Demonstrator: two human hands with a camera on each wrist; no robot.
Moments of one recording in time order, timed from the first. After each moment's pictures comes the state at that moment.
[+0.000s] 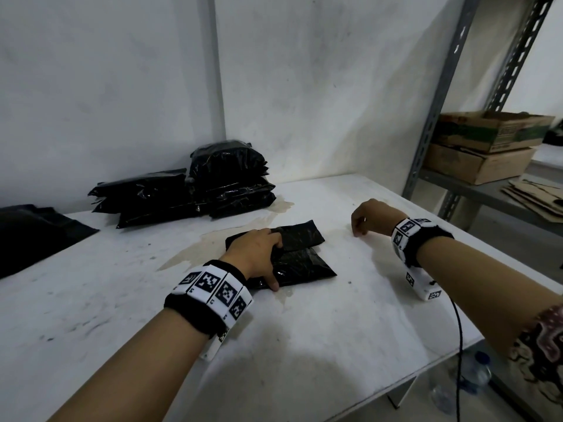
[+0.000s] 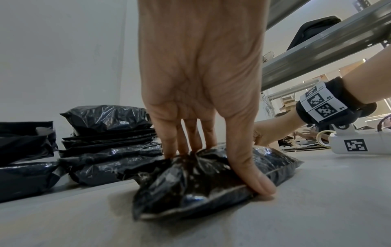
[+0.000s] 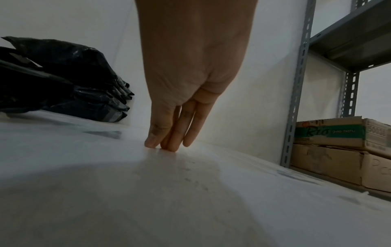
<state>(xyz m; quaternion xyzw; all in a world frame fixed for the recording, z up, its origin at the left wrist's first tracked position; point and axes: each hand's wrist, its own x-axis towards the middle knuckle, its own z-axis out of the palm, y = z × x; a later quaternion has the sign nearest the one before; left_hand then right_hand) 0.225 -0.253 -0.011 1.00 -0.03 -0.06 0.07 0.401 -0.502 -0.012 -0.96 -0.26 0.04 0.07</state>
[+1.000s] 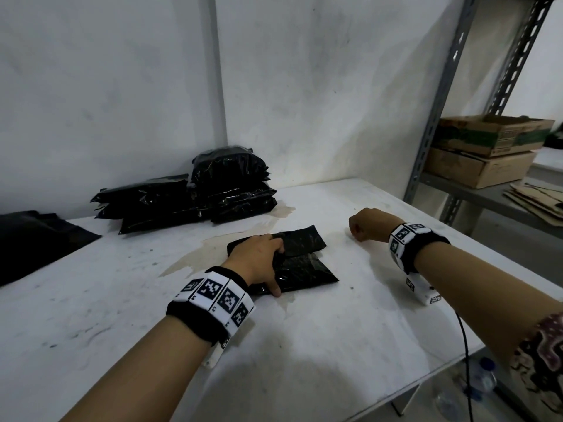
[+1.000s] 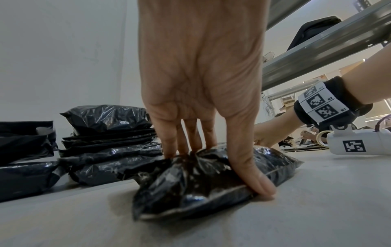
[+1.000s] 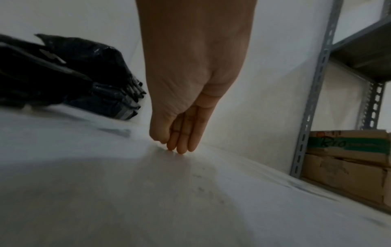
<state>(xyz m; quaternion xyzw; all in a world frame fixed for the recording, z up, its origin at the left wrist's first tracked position) 0.225 -0.252 -0.012 1.00 -0.03 -0.05 0.07 0.404 -0.491 -0.018 -0.97 -0.25 0.03 -0.04</state>
